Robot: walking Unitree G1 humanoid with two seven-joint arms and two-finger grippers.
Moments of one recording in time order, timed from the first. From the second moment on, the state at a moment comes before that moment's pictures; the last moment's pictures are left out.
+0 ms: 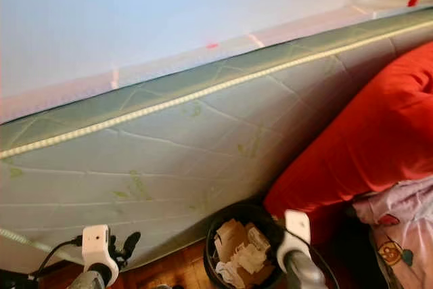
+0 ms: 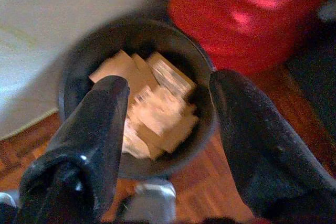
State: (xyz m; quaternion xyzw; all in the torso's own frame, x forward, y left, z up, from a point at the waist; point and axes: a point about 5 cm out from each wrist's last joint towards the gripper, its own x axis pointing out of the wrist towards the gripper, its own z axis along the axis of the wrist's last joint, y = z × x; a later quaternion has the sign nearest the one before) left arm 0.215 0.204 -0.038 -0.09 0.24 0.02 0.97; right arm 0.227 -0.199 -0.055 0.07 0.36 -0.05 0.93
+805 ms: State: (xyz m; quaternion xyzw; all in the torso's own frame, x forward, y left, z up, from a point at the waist) left arm 0.181 0.210 -0.076 -0.08 0.38 0.05 0.92; right arm 0.182 -0.201 -0.080 0.08 0.42 -0.05 0.90
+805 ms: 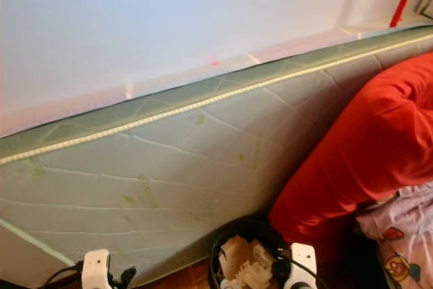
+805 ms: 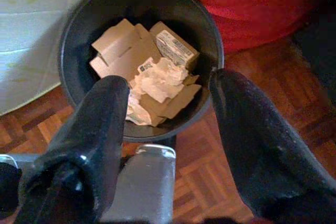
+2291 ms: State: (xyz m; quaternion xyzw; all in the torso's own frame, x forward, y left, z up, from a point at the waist) left arm 0.174 0.209 -0.082 -0.08 0.41 0.08 0.90; right arm 0.168 -0.205 -0.087 0.07 0.45 -0.03 0.89
